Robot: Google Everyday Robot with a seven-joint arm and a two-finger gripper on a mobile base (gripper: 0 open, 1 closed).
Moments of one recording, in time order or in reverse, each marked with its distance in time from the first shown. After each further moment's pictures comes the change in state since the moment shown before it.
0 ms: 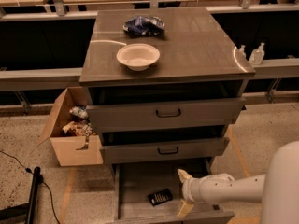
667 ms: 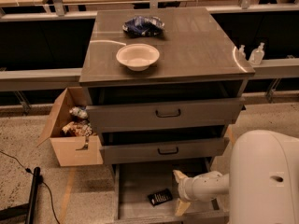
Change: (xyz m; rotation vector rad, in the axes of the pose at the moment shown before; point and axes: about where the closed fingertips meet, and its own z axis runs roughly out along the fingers) arm 0.017 -0.007 0.056 -0.023 0.036 -0.080
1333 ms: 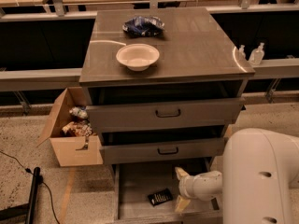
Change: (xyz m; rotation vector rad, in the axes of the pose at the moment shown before) arm 0.008 -0.013 0.005 0.040 0.005 0.026
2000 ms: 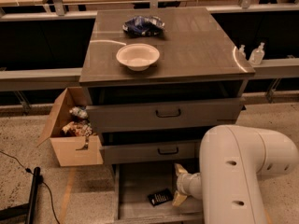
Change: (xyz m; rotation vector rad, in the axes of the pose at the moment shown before) arm 0.011 -0.025 0.031 0.088 0.013 0.025
